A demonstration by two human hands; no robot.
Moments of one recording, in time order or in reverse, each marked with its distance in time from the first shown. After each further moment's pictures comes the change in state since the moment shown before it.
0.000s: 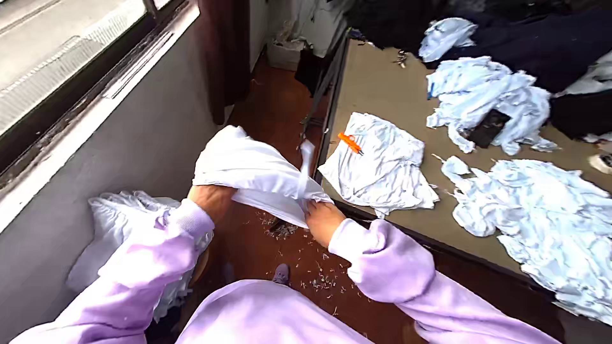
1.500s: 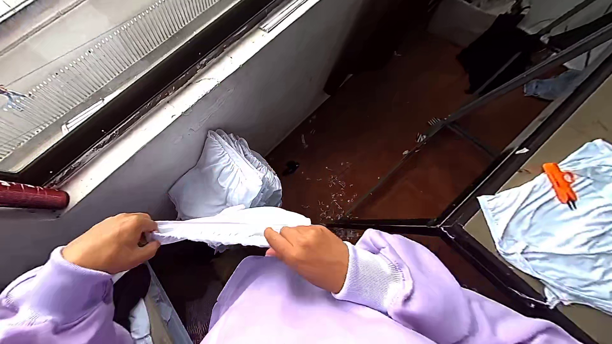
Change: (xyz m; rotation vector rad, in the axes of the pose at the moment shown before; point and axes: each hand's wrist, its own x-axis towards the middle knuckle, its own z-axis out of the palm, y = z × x) left_hand -0.377 -0.145 -0.038 -0.224 -0.086 -0.513; right_hand 0.017 -0.252 -0.025 0.129 0.694 -1.124
